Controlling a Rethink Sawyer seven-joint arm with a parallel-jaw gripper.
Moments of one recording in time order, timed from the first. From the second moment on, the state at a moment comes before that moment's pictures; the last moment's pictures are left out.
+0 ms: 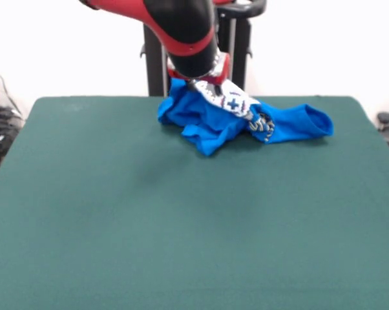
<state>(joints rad) -0.23 -0.49 -0.15 1.76 0.15 0.93 1.61</state>
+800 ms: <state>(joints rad) -0.24 -0.39 -0.12 1.90 0.31 0.70 1.62</state>
